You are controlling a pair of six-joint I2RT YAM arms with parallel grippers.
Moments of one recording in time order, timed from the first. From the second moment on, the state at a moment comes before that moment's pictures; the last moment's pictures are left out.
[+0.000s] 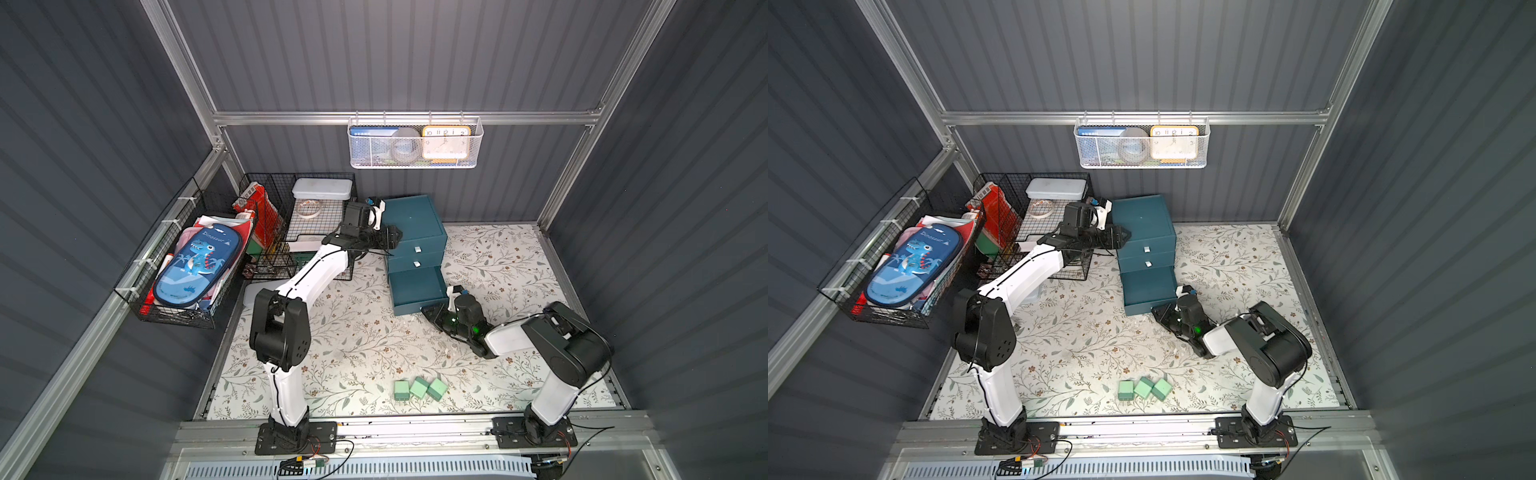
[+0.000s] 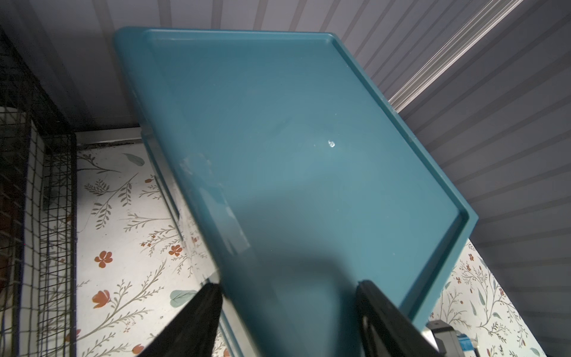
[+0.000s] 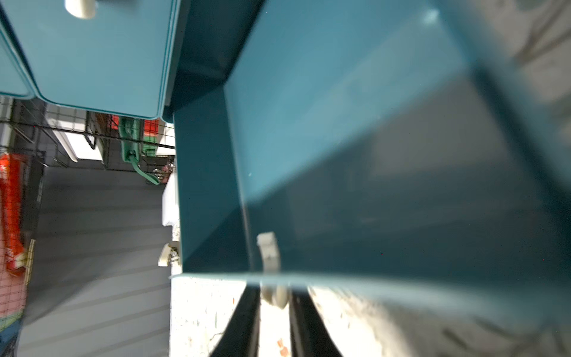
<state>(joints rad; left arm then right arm) -0.42 1.93 1.67 -0.31 0.31 -0.23 0.56 1.71 0.53 0.68 -0.24 1.08</state>
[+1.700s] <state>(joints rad) -0.42 1.92 1.66 -0.30 0.31 -0.24 1.26 1.32 0.63 -0.60 0.38 0.78</state>
